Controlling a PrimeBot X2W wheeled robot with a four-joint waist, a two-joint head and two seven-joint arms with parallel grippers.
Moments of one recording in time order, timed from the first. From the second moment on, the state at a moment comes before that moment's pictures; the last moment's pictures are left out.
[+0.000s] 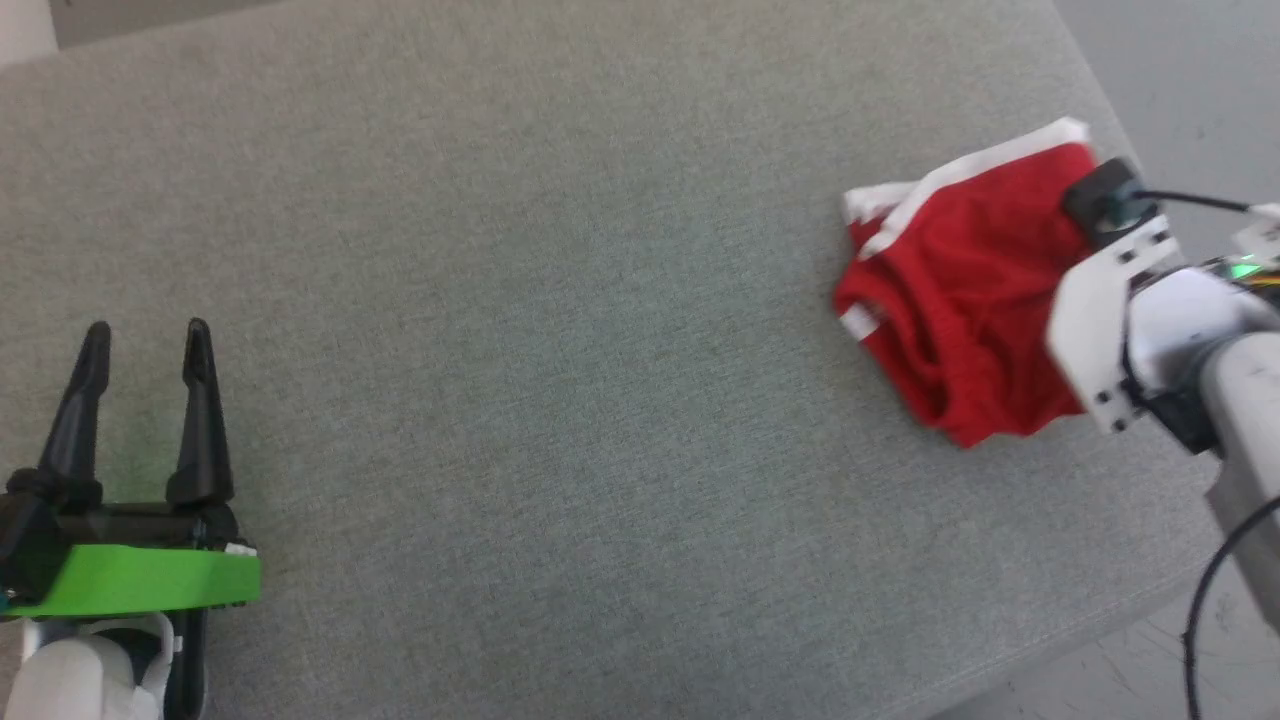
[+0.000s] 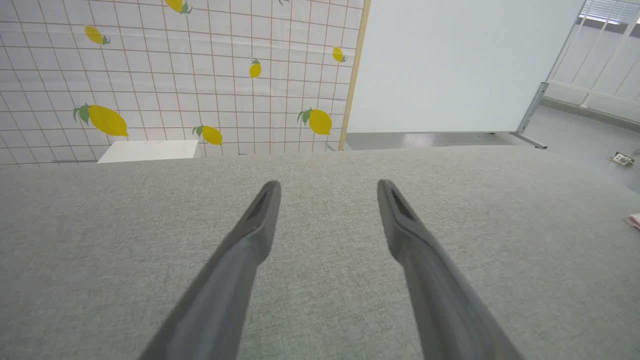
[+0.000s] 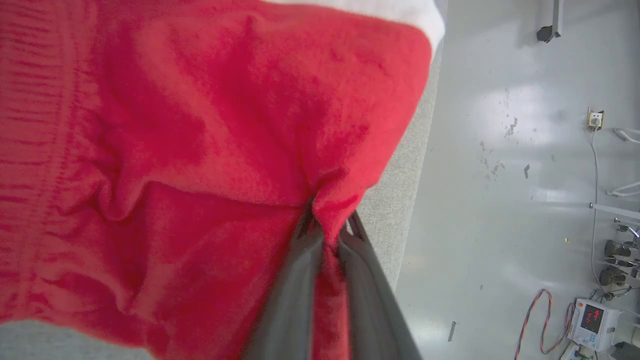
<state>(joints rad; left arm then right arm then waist) -0.07 0.28 0.12 -0.12 -0.30 -0.12 -0.26 -0.63 -0.46 0.33 0.27 0.09 0.13 0.73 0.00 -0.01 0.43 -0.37</state>
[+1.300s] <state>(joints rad) -0.07 0.20 0.11 -0.03 -0.30 -0.09 -0.26 -0.65 -0.13 -0.13 0.07 0.03 0.13 0.35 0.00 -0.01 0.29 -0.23</state>
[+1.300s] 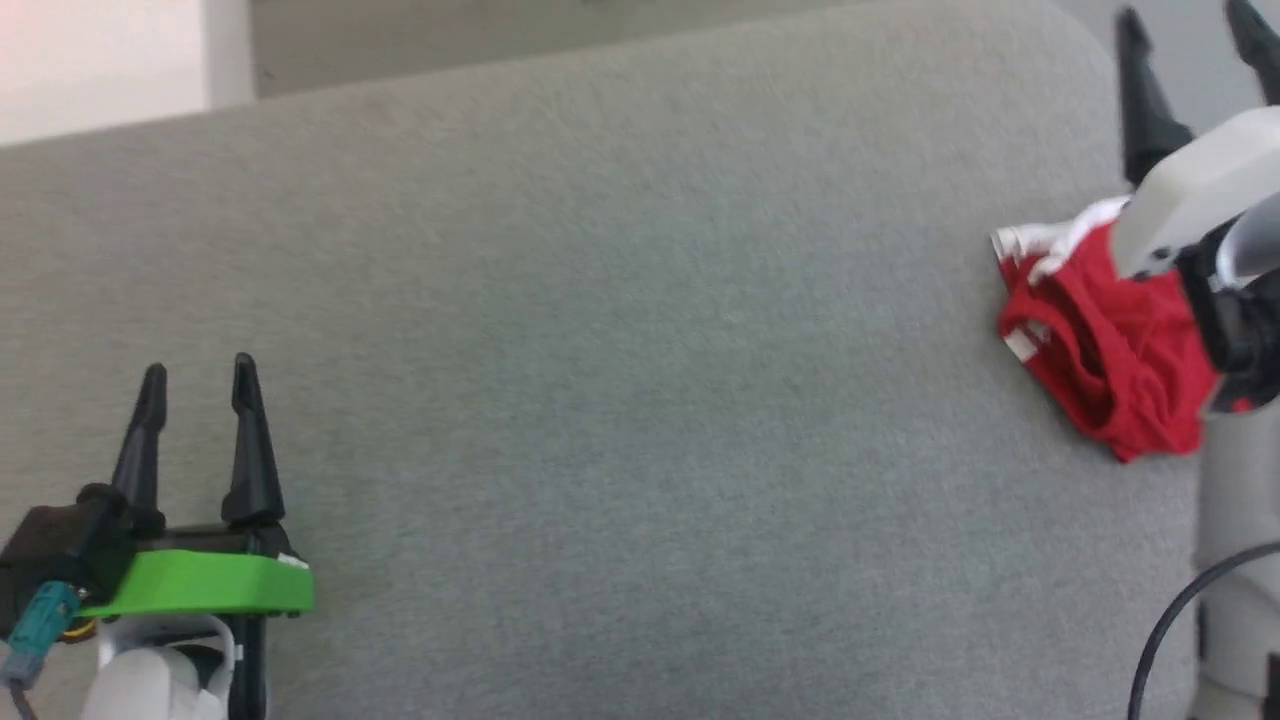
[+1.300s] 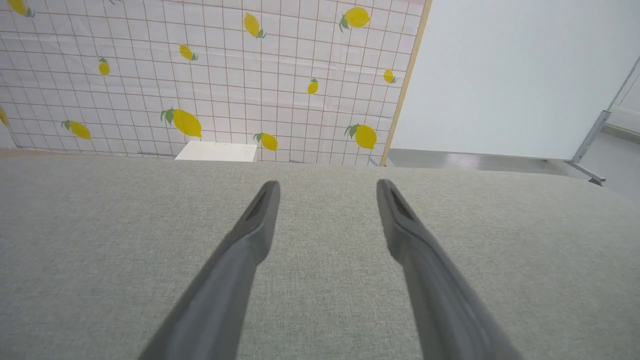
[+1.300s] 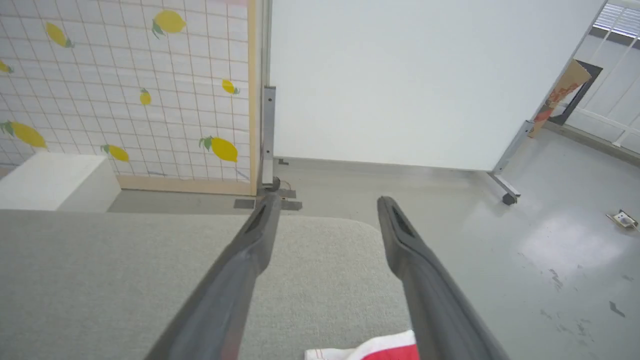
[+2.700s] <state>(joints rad) -0.06 0.12 0.01 0.20 -0.21 -0.03 -0.26 0.00 -0.05 -0.07 0.12 0.21 0.13 -0.26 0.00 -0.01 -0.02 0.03</state>
